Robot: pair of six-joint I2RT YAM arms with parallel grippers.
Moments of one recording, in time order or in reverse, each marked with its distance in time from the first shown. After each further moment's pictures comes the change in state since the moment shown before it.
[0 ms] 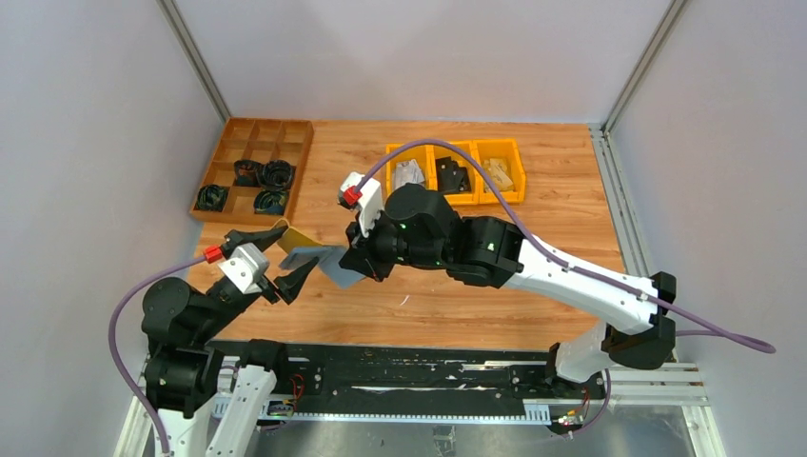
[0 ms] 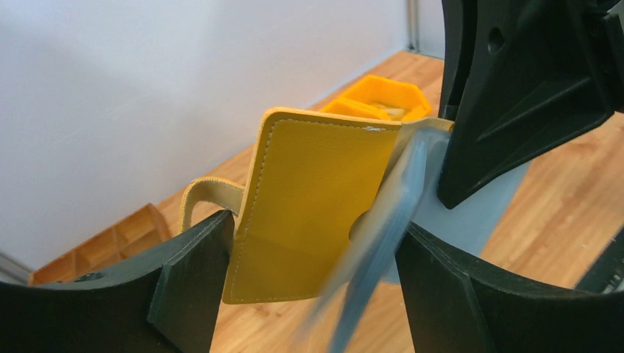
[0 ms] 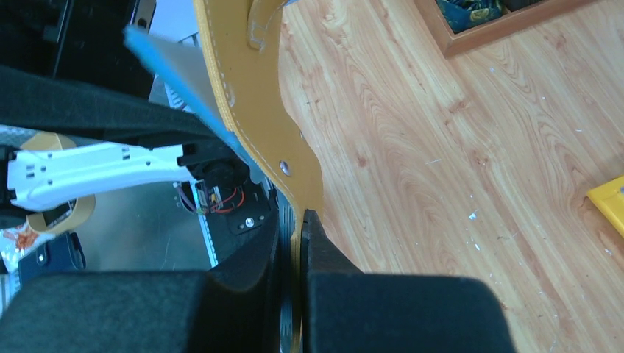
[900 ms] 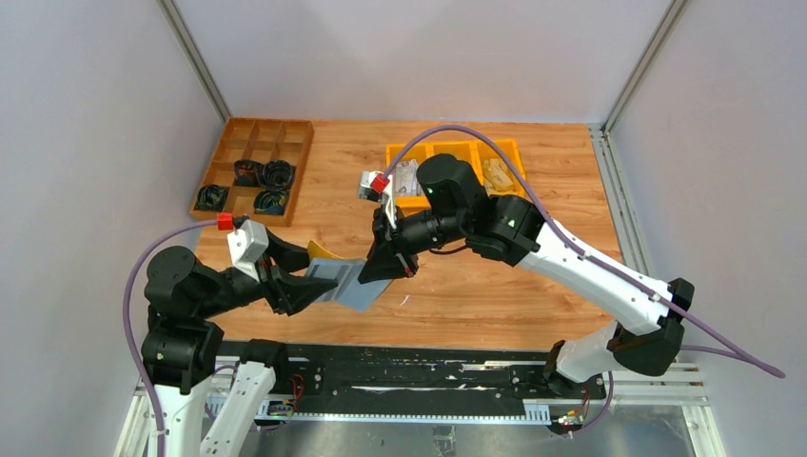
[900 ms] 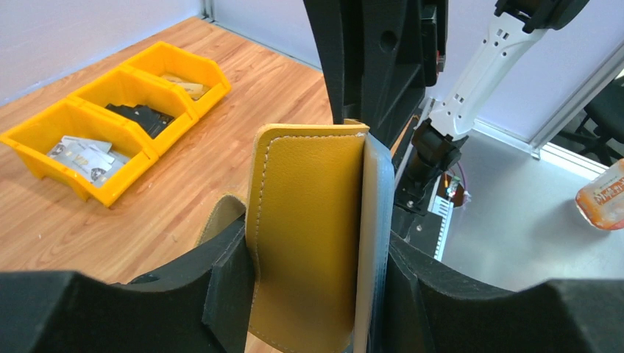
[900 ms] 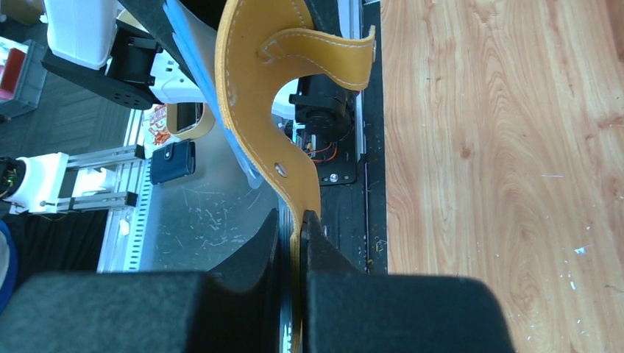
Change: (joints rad) left arm 0.000 0.150 0.097 -0.067 0.400 -0.336; right arm -0.191 -0.064 -0.058 -0.034 -0.603 -0.071
